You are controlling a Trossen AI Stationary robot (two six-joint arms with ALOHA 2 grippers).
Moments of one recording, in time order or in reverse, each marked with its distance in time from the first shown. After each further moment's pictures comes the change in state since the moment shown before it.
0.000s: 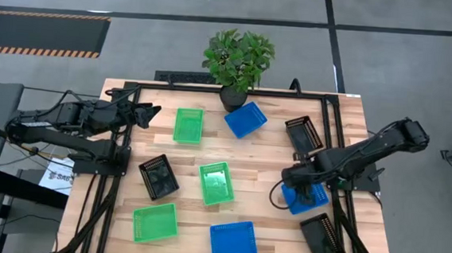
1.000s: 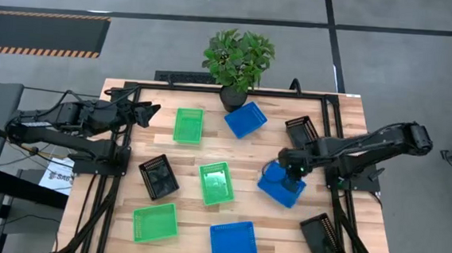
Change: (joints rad) left arm 0.000 0.000 0.000 0.000 -0.026 0.005; right arm -0.236 -0.052 -0.029 0.161 -0.085 0.446
